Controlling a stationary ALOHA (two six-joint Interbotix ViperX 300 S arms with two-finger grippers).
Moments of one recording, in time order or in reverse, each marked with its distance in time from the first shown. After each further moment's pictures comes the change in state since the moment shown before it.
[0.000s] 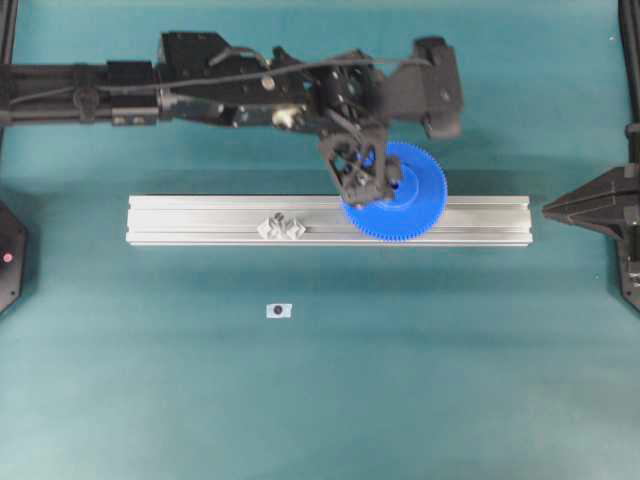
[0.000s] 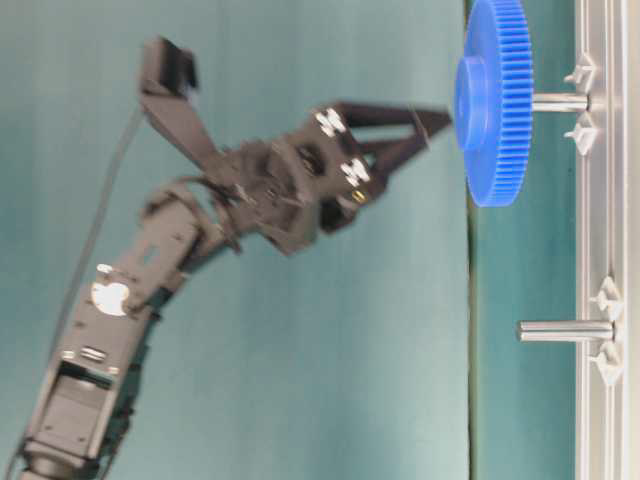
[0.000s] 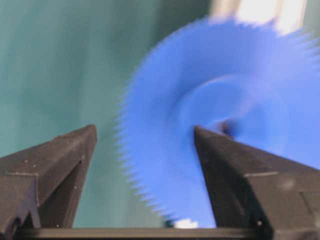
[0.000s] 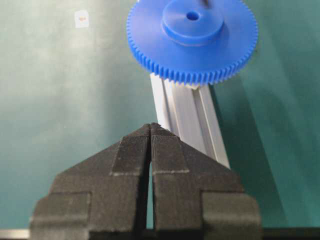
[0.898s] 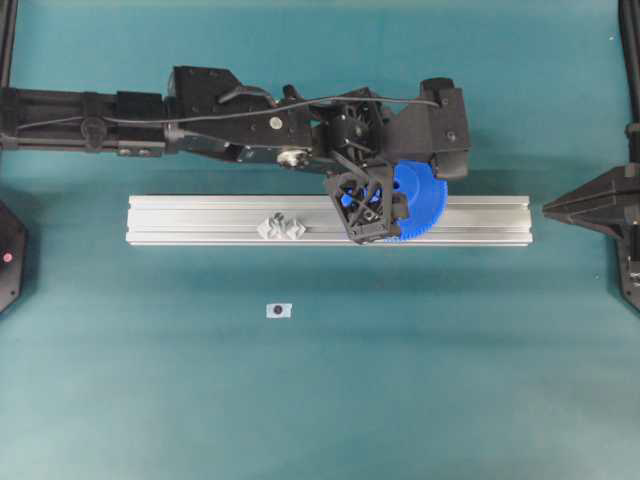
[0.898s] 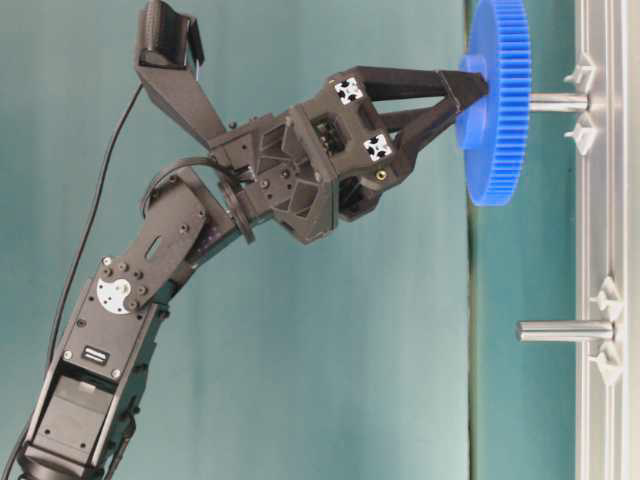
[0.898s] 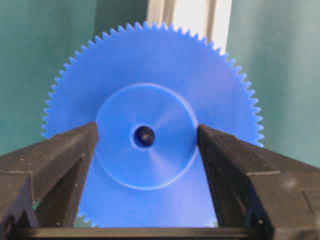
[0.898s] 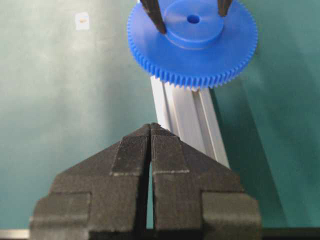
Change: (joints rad) left arm -0.043 0.015 0.032 0.000 -0.041 -0.075; right arm 0.000 -0.003 0.000 0.000 -0.003 0.000
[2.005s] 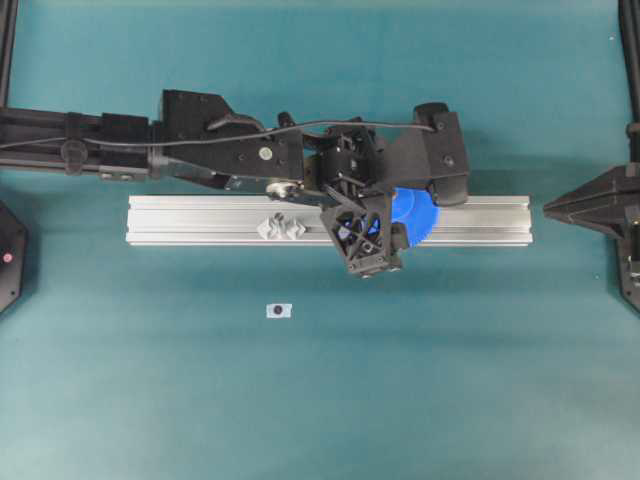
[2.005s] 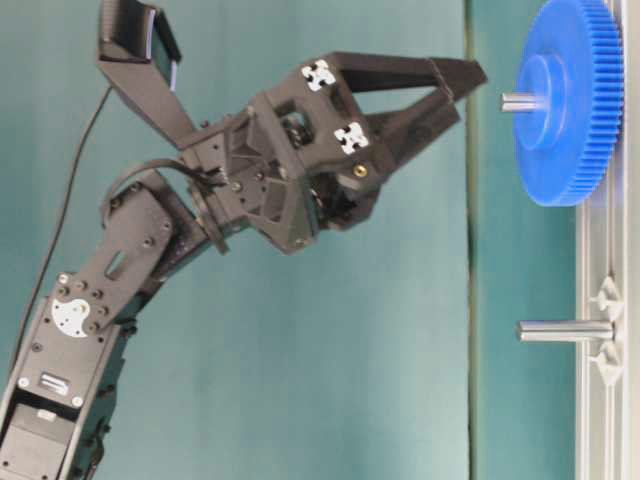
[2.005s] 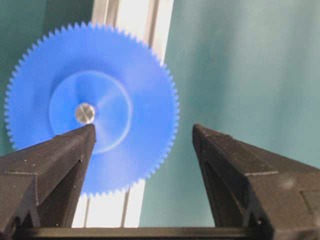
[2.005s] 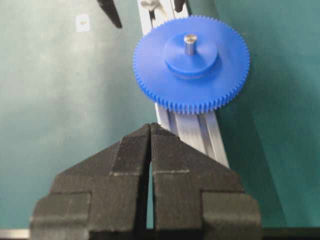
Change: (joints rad) left arm -0.067 -0.041 0.017 0.000 0.012 -0.120; right arm -0.002 -0.003 0.000 0.000 0.000 0.002
